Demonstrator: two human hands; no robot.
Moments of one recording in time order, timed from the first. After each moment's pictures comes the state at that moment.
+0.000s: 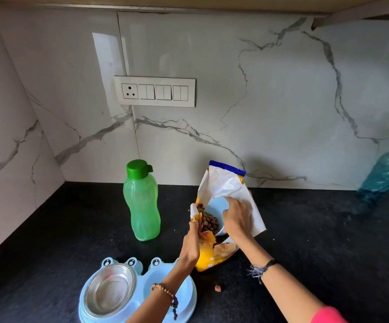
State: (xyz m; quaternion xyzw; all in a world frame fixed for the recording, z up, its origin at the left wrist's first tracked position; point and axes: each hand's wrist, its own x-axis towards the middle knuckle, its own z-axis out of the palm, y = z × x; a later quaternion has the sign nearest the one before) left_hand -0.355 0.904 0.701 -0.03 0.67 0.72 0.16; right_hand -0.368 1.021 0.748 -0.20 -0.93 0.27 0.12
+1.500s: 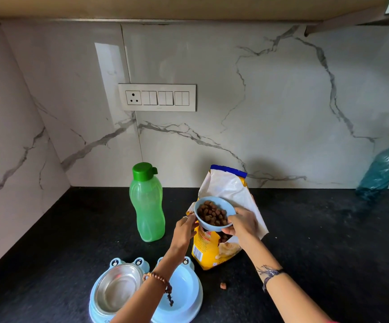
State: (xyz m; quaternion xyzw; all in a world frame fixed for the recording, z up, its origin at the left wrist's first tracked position) left_hand -0.379 0.876 0.708 0.02 0.68 0.72 0.15; right_hand -0.355 1.023 0.745 -0.30 -0.70 0.65 0.05
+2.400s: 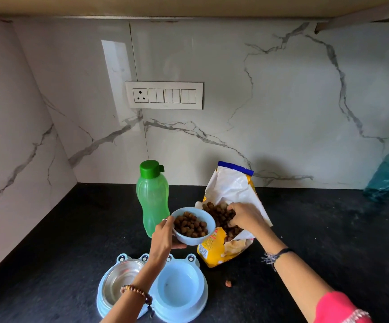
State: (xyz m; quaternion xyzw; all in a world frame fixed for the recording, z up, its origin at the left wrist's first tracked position) left_hand -0.365 0.819 0.711 -0.07 0.71 0.70 0.06; right_hand -0.377 1.043 0.749 -0.06 -0.98 0.15 -0.08
